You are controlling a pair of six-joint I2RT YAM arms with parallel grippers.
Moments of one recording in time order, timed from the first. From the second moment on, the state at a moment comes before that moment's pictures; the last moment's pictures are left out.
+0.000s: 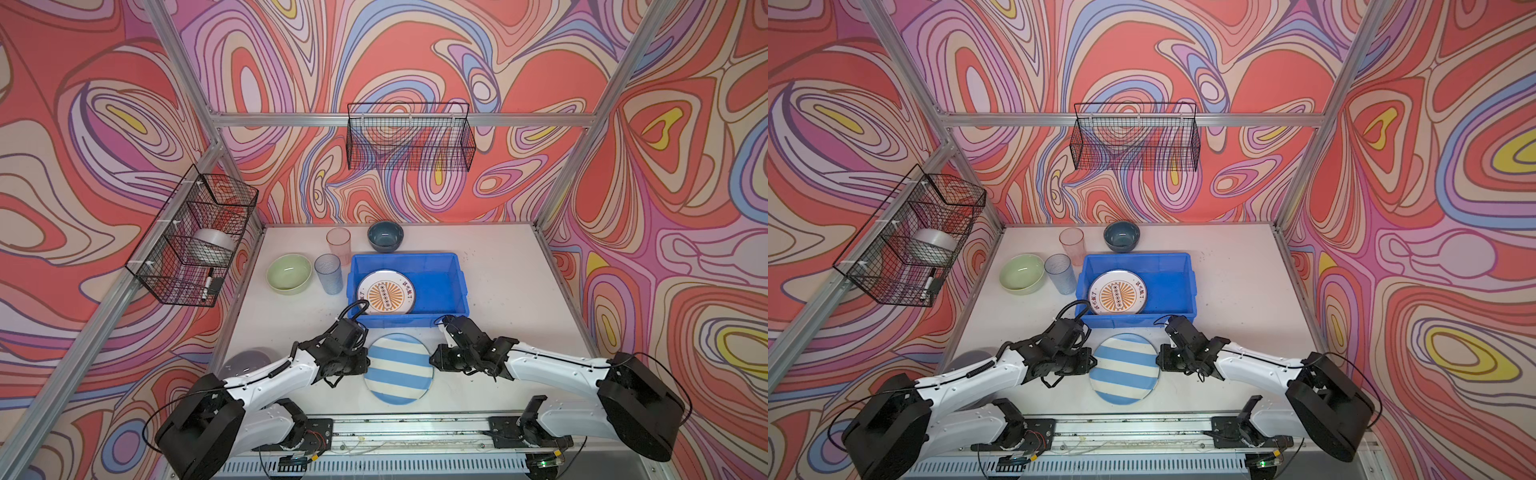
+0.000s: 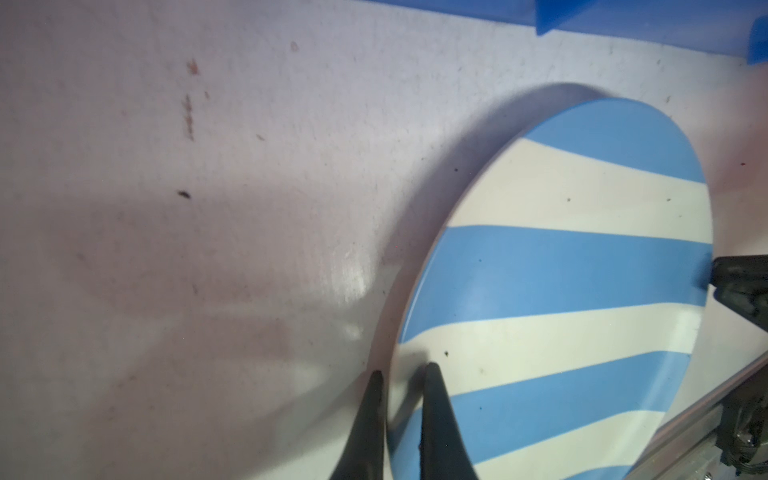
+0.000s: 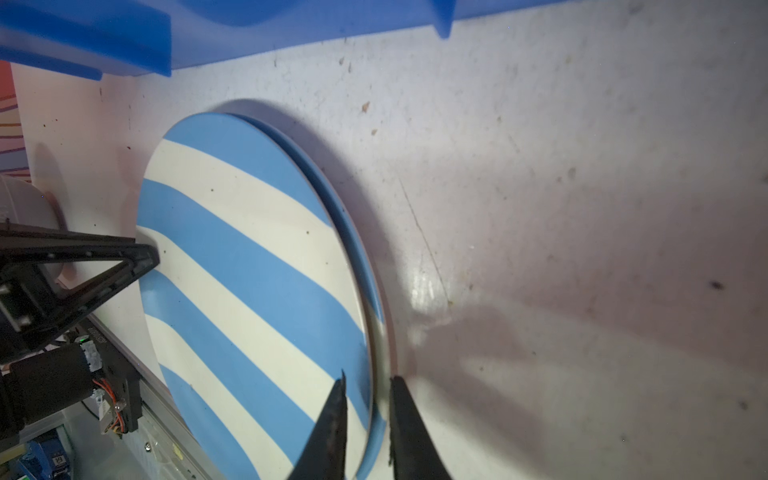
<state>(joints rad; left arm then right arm) -0.67 1.17 0.45 -0.38 0.14 -0.71 0.77 1.28 0.50 -0.20 -0.22 0.79</state>
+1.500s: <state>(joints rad) -0.67 1.16 0.43 -0.36 0.14 -0.71 0.77 1.37 0.58 -0.27 -0.22 0.75</state>
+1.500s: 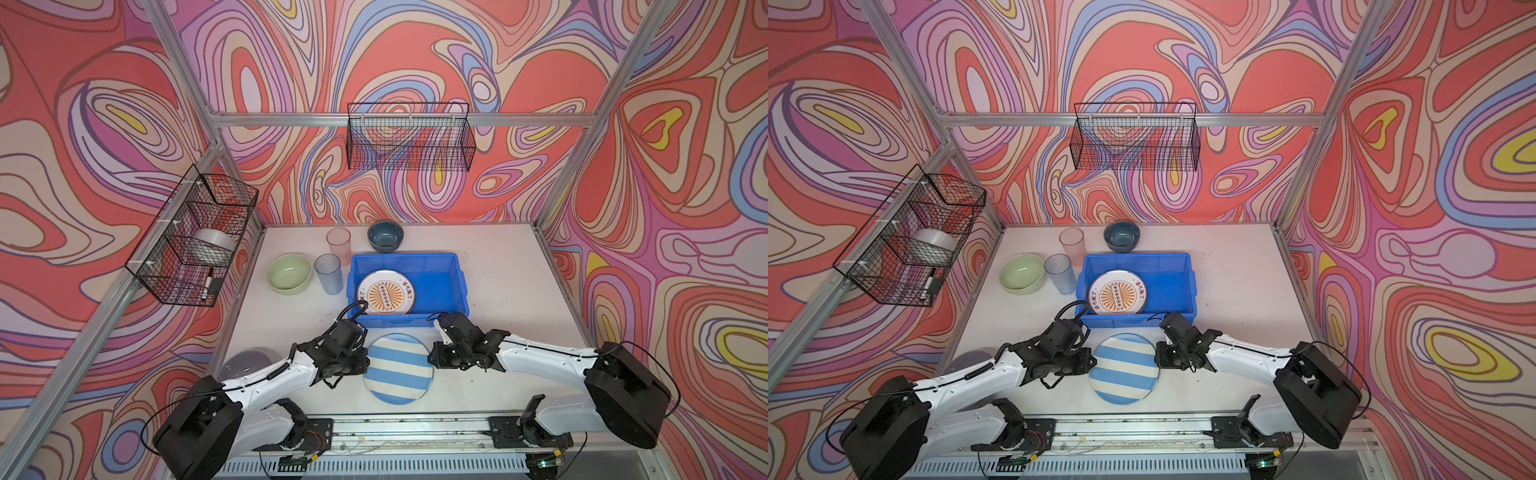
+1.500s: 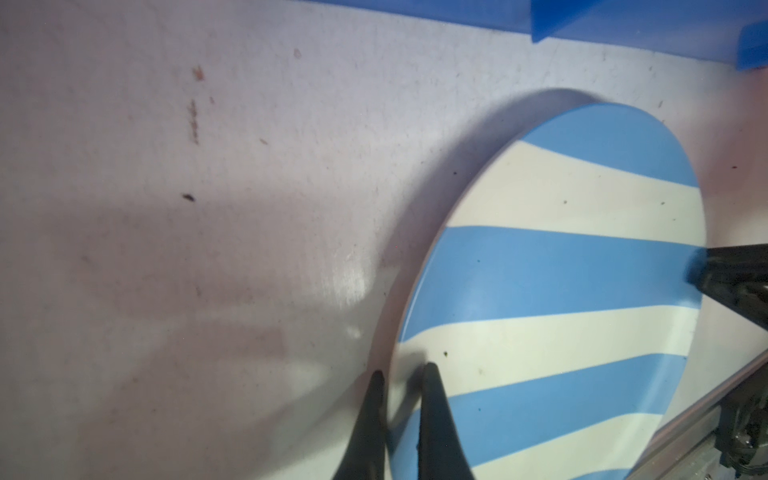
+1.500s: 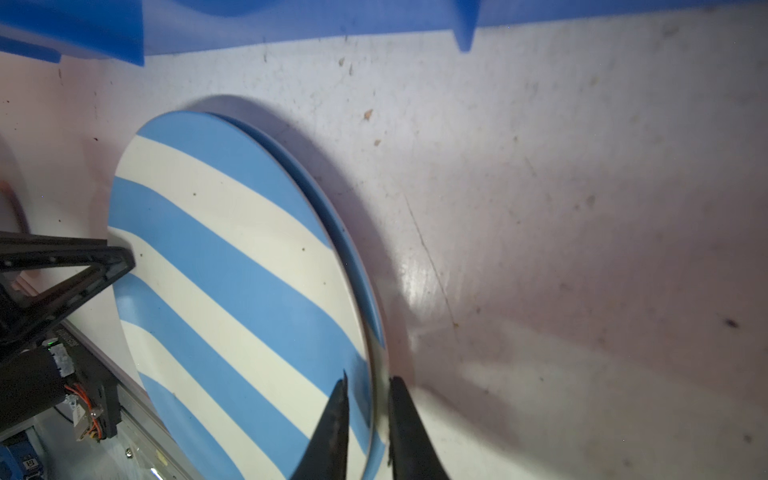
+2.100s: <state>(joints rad) -0.67 1.15 0.42 -0.36 0.13 -0.71 0.77 1.37 0.59 -0.30 -0.22 0.75</state>
